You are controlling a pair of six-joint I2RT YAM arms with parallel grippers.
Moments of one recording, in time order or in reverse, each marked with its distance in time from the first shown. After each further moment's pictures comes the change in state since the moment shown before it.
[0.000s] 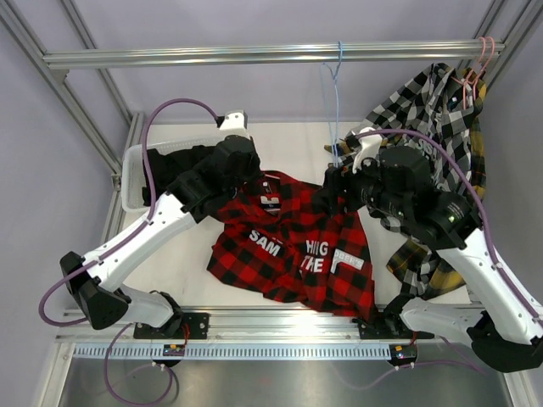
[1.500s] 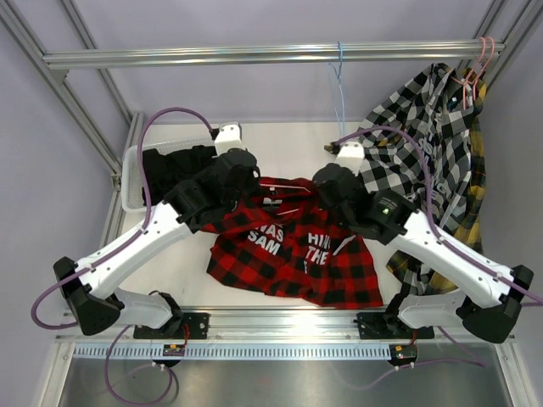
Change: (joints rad) left arm -0.063 -0.031 -0.038 -0.097 -0.161 -0.086; right arm 0.257 0.184 -0.108 0.025 0.779 0.436
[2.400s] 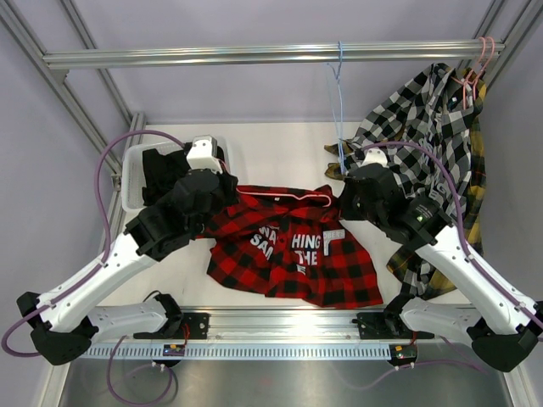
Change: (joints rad) left arm -0.016 -0.294 -0.192 0.072 0.064 0.089; right arm -0.240 -0.200 -0.120 -0.050 -0.386 -0.054
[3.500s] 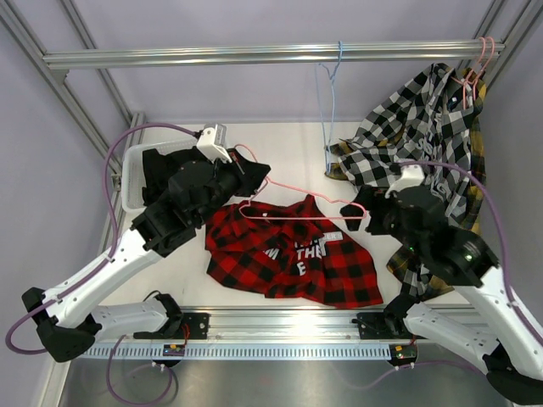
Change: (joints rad) left arm 0.010 0.037 -0.001 0.293 0.329 -0.108; right arm -0.022 -0.270 -0.090 -0.012 -0.047 -0.043
